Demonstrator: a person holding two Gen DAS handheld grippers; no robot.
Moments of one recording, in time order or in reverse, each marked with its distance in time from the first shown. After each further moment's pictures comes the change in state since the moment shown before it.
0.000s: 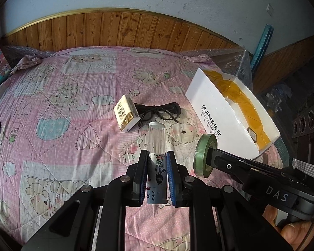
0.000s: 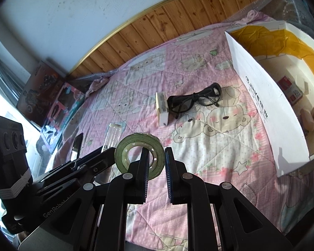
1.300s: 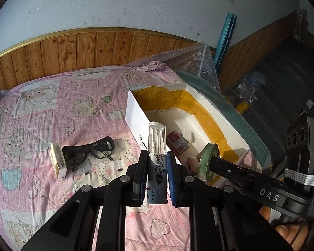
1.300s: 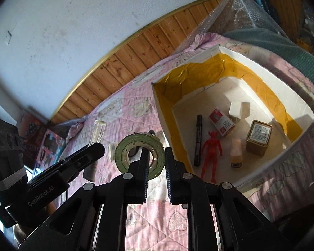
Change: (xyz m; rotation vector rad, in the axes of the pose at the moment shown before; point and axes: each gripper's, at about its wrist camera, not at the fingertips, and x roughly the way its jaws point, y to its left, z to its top) left arm 0.040 -0.139 0.072 0.174 -0.022 -0.160; right arm -0.093 -0.118 0.051 0.170 -0.198 -0.111
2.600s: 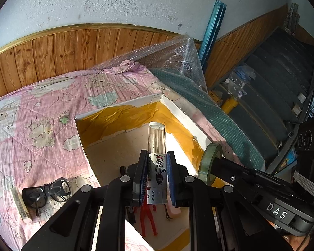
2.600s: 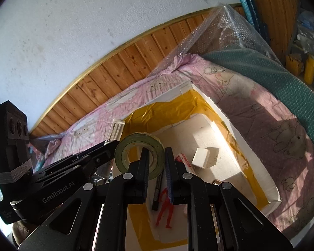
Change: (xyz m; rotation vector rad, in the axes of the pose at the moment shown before) left arm 0.112 -0.052 0.081 0.040 0.058 -0.093; right arm 0.017 -0.054 0.094 -0.040 -0.041 -0.122
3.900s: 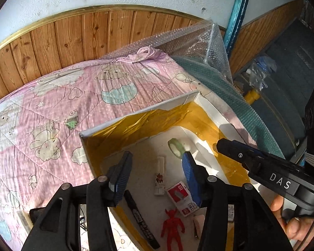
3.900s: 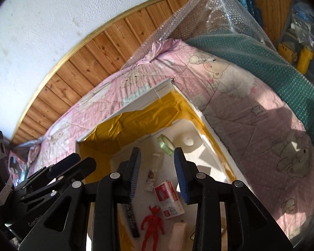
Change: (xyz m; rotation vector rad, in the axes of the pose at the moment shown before) left arm 0.058 0.043 0.030 -0.008 0.083 0.113; right arm 0.072 -0.025 0.041 0.075 0.098 -0.086
